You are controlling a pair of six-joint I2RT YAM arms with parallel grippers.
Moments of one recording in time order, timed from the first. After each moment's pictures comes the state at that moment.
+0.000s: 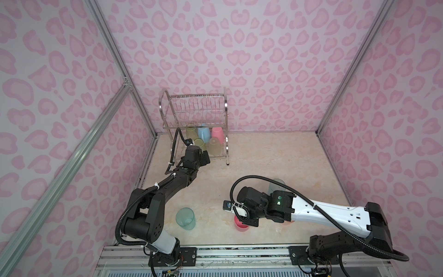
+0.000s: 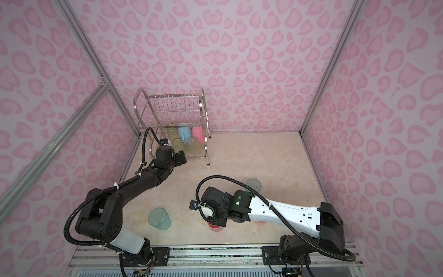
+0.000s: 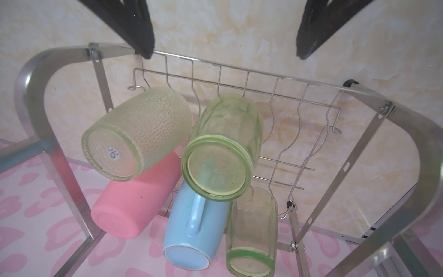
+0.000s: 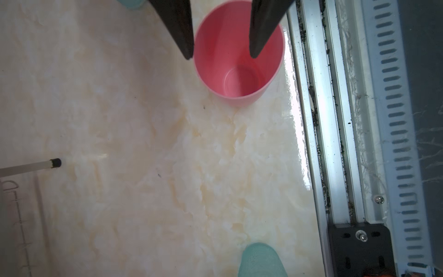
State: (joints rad) left arm -0.28 1.57 0.93 0.06 -0.24 -0.40; right arm 1.22 1.40 1.13 -0.81 0.04 -0.26
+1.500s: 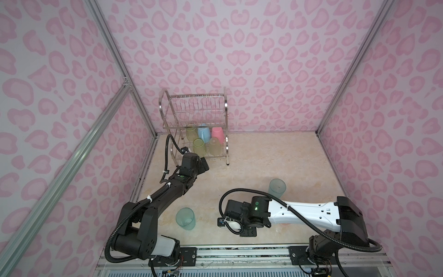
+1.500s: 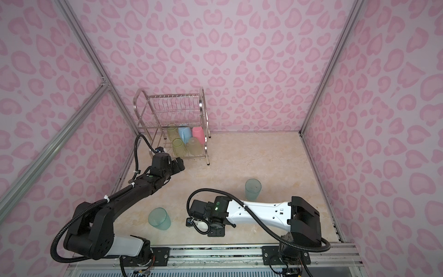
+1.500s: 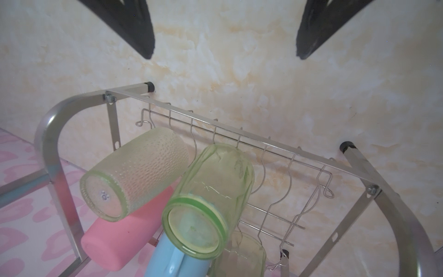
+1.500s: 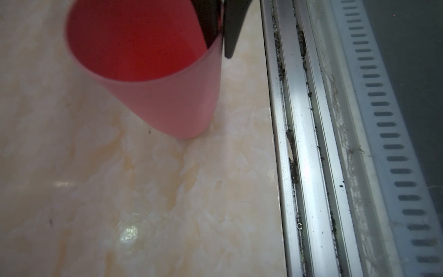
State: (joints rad) left arm -0.29 1.41 0.82 -0.04 -0.18 -0.57; right arm 1.29 1.60 1.23 -1.01 0.05 -0.27
